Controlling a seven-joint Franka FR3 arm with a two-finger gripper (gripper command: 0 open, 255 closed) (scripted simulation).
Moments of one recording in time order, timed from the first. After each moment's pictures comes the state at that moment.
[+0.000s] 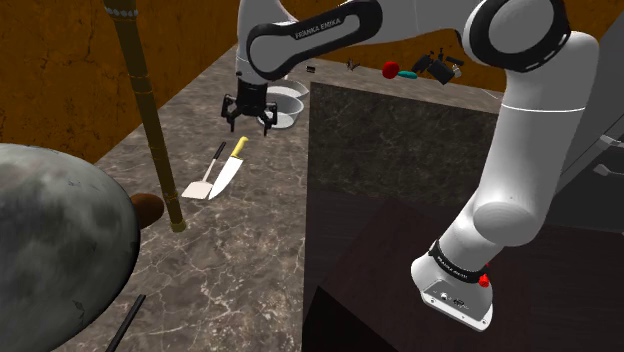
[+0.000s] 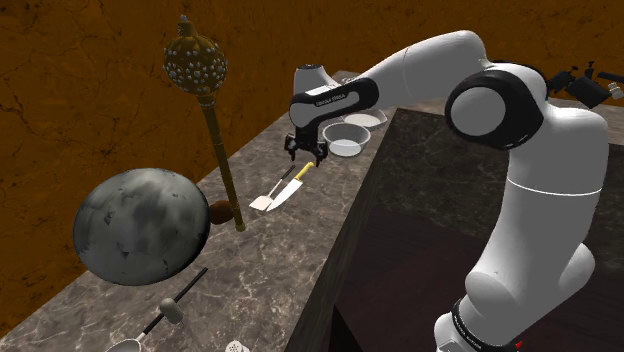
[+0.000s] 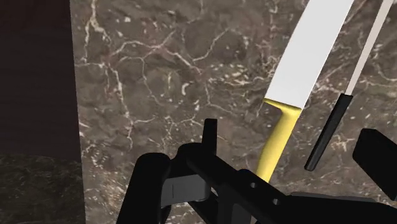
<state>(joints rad) -0.07 0.33 0.31 -1.76 -0.11 2.14 1.07</state>
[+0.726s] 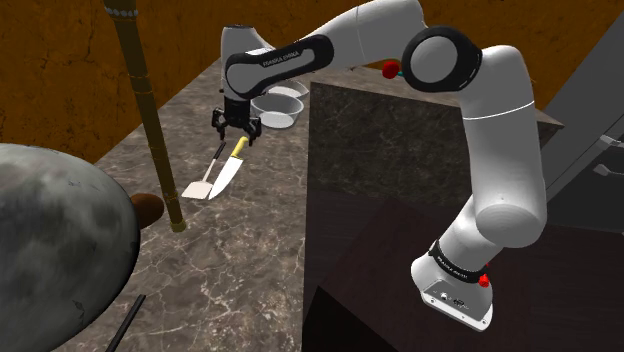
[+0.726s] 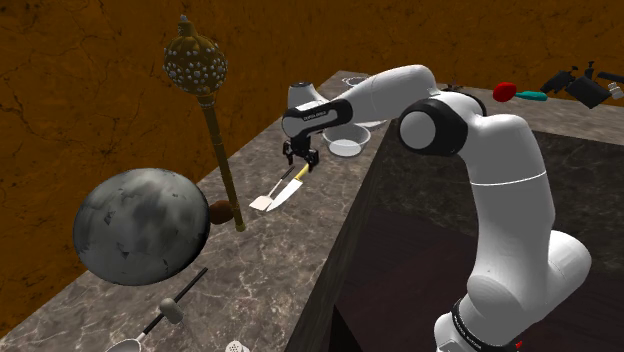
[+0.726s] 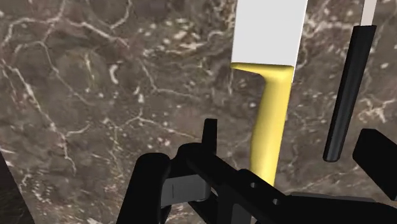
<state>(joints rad) -0.01 0.66 0.24 -1.44 -0.16 2.12 1.26</state>
